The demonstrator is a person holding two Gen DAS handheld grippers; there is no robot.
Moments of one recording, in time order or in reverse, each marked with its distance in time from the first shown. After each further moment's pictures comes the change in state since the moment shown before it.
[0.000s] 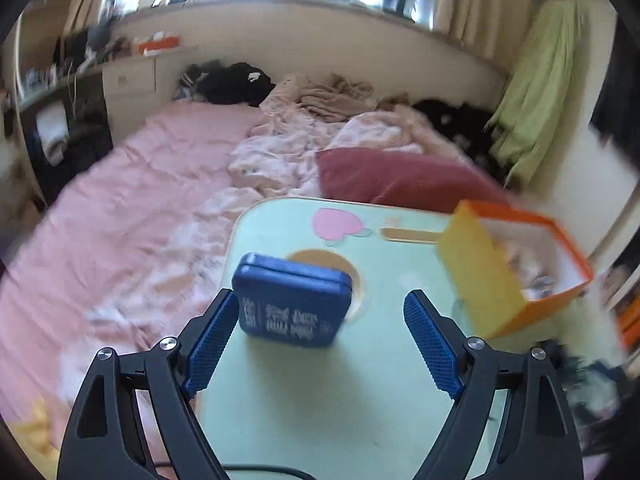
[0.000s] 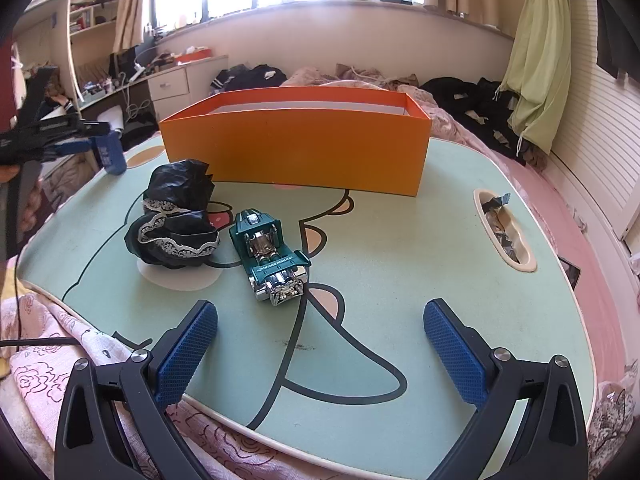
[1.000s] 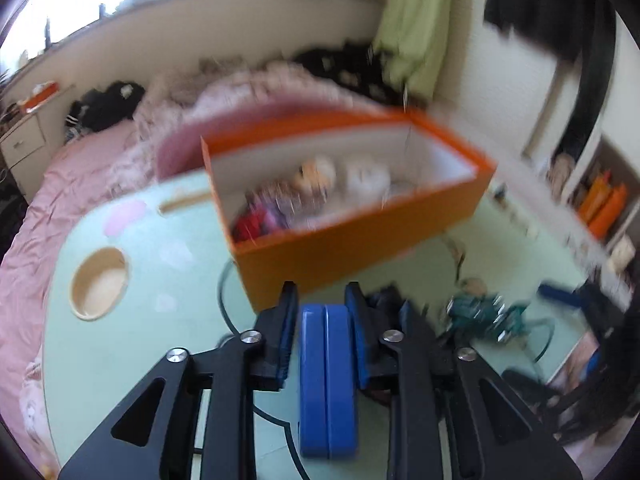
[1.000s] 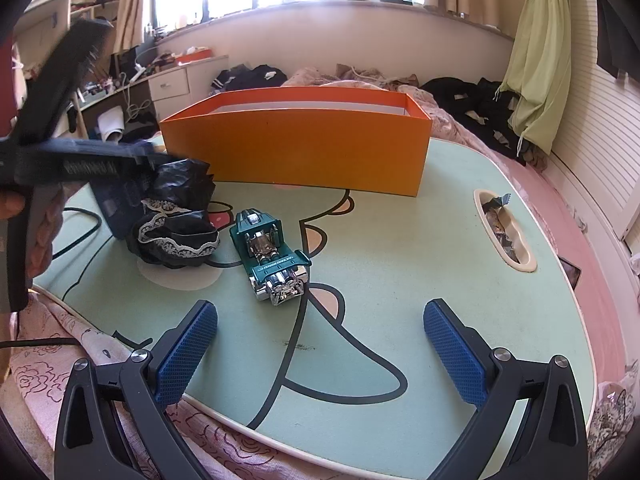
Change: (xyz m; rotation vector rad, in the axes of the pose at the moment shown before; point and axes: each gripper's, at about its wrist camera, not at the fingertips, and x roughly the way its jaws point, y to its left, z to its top) left arm -0.025 -0.158 -0.038 0.271 0.060 -0.267; right arm -0.001 0.001 0.006 -0.001 -0.004 -0.002
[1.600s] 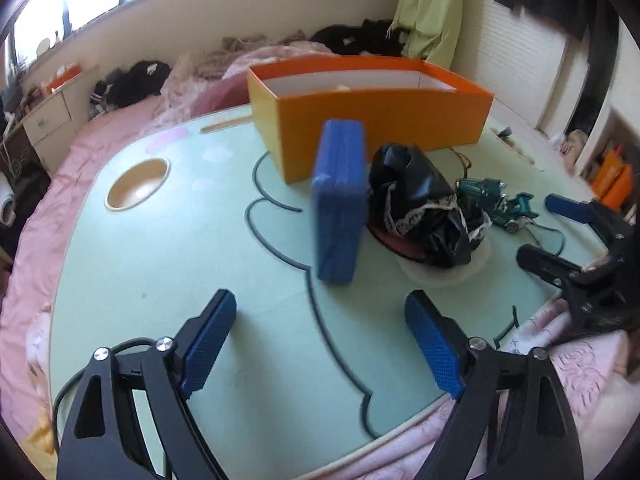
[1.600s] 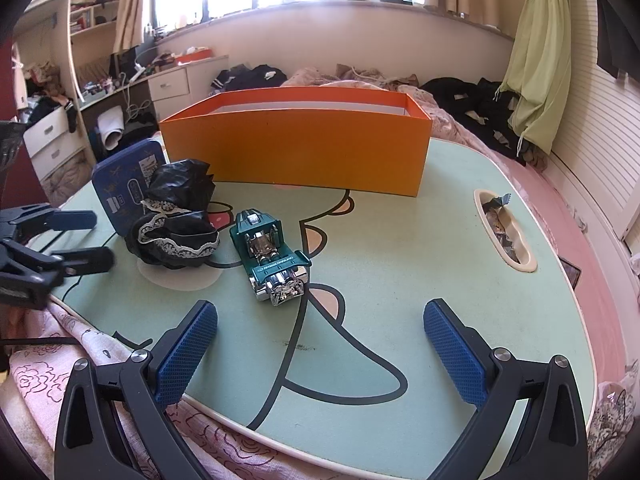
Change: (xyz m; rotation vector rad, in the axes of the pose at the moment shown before) left arm -0.009 -0.011 -0.069 0.016 0.117 0.097; right arm -0.001 0.000 -0.002 0.000 0.000 0.001
